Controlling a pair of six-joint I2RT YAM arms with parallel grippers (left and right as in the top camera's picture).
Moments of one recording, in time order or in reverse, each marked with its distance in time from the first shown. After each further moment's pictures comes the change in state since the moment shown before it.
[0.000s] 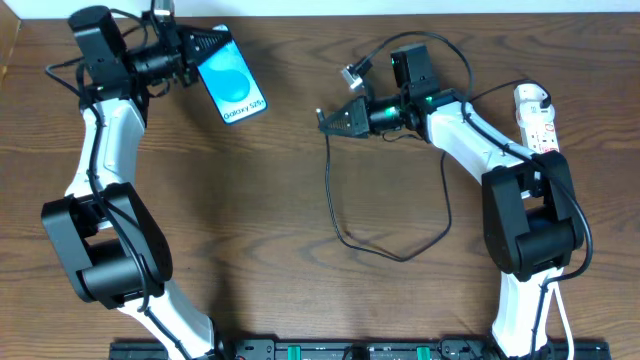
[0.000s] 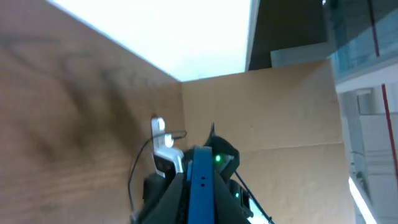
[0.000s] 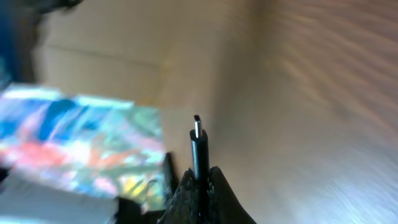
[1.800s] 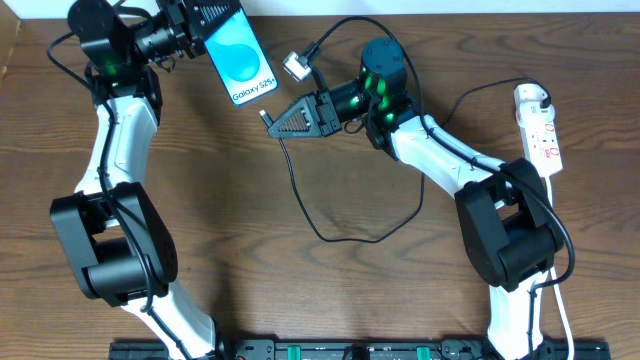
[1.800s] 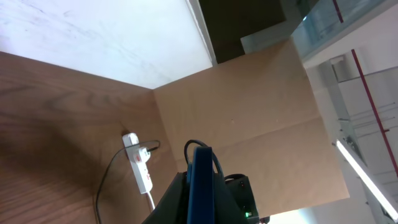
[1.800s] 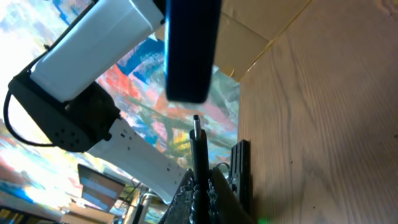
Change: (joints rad) left arm -0.055 0.000 0.000 0.536 0.005 -0.362; right arm 0.163 0.000 0.002 0.891 -0.229 0.683
